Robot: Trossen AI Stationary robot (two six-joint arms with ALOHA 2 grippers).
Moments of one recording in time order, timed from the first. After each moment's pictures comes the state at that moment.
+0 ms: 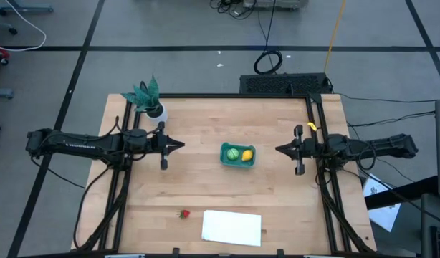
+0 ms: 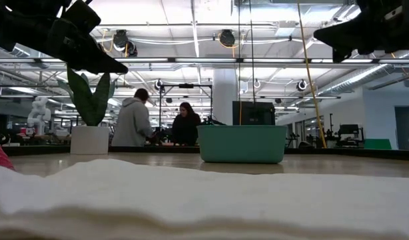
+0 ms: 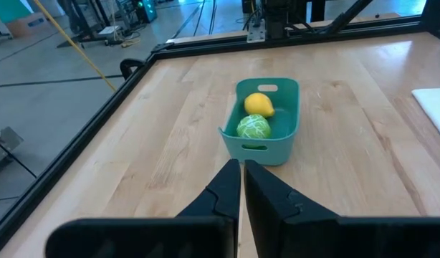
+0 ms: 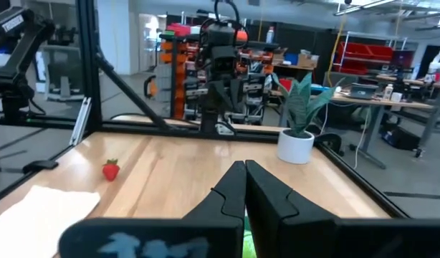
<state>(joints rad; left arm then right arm) 0.05 0.70 0.30 0.10 -0.11 0.12 0.10 0.31 0.14 0.20 0.13 -0.08</state>
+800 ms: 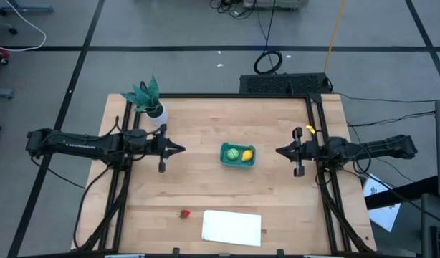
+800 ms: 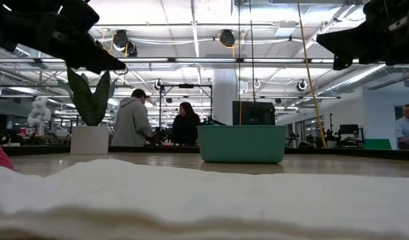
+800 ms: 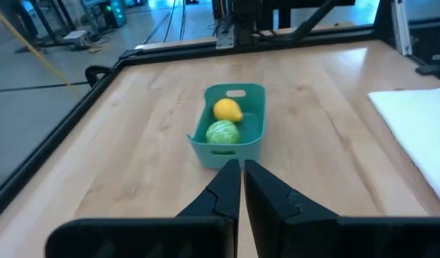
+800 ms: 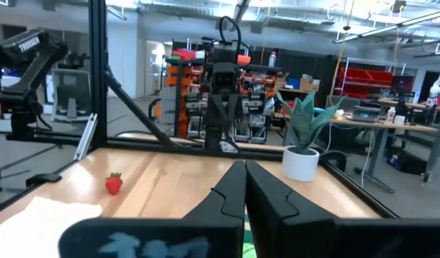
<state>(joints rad) 0.04 0.70 0.30 0.11 0.00 0.12 0.09 0.29 0.02 0.42 0.10 -0.10</state>
